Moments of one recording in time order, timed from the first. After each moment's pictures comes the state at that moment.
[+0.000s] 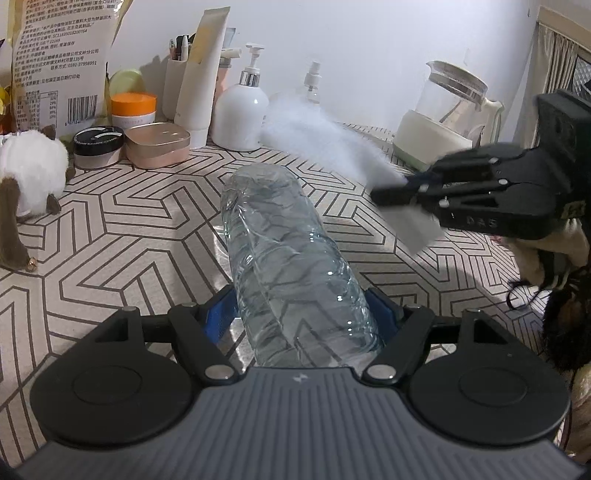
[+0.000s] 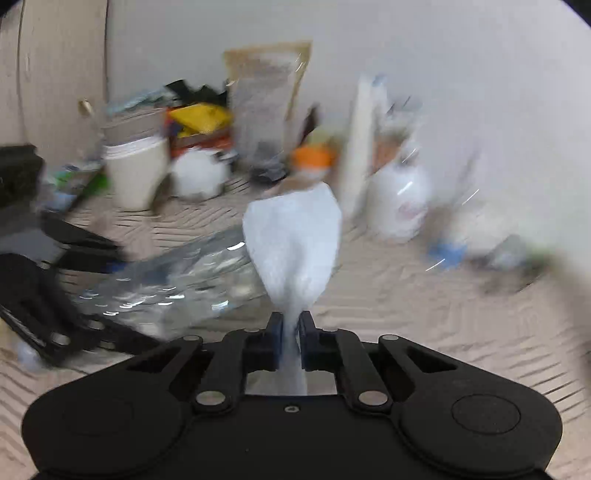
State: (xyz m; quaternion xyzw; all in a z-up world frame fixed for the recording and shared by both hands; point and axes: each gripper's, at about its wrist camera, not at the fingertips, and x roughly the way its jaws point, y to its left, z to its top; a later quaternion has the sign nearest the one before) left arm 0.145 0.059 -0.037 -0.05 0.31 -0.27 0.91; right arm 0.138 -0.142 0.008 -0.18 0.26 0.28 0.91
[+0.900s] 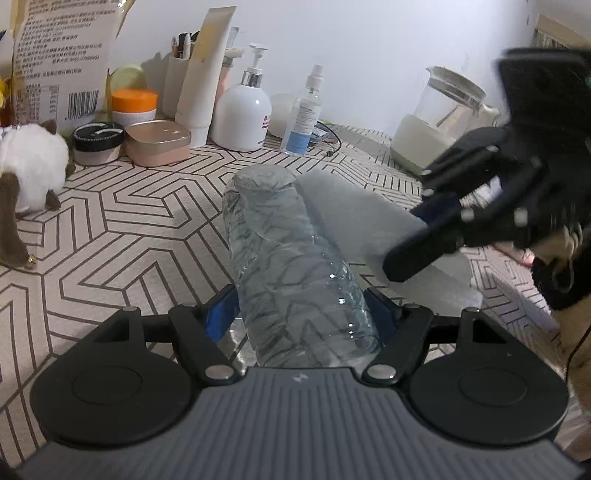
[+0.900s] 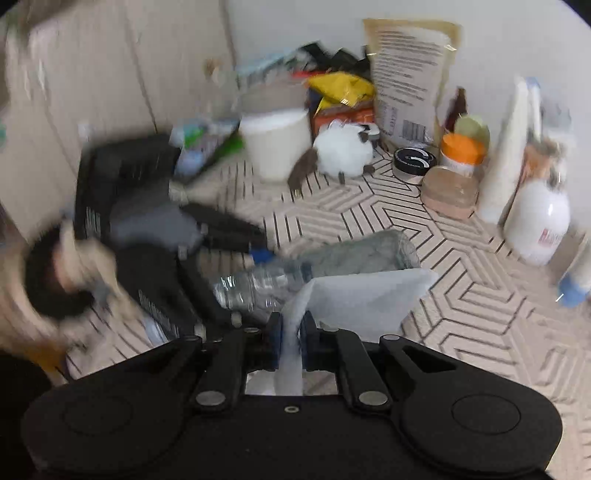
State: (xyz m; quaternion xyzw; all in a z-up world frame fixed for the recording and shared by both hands) left arm 0.149 0.065 -0.039 -0.06 0.31 -0.27 0.91; right arm 0.158 -0.113 0.033 -0.13 0.37 0.52 0.76
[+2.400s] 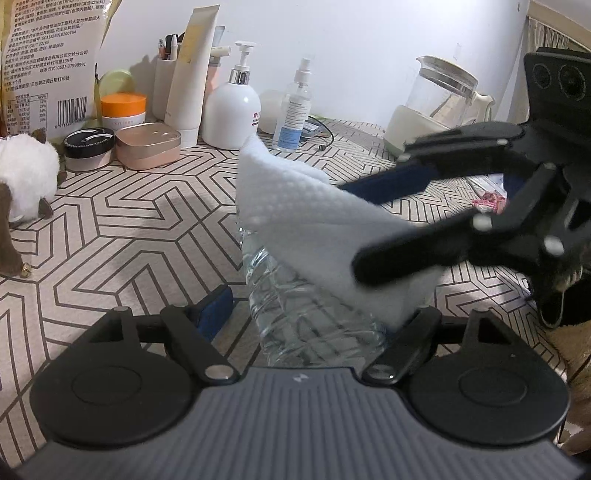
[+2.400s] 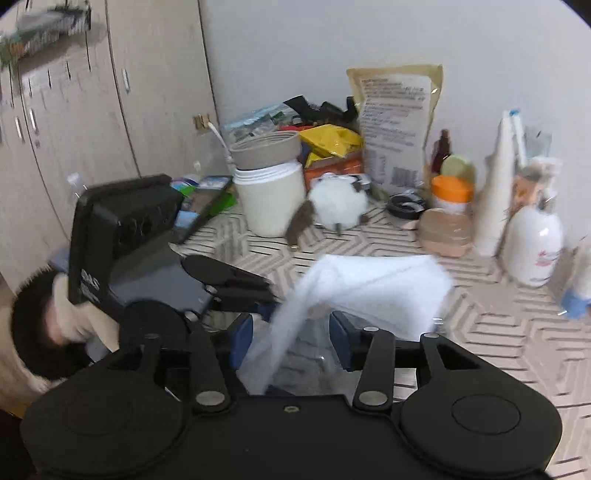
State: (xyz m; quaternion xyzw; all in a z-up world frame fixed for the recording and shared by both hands) left arm 0.144 0.056 -0.040 -0.04 0.31 -0.28 0.91; right arm 0.124 -0.100 0.030 -0.11 0.27 0.48 0.82
